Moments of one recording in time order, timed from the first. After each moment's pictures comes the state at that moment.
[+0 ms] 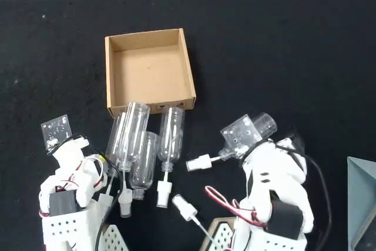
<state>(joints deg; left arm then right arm) -15.0 -103.9 96.1 72.5 9.5 13.8 -103.0 75.1 79.2 50.6</state>
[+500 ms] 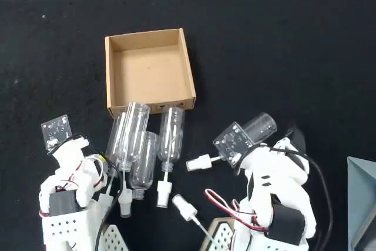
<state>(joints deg) -15.0 -103.9 96.1 72.5 9.5 13.8 -102.9 71.3 81.3 59.0</state>
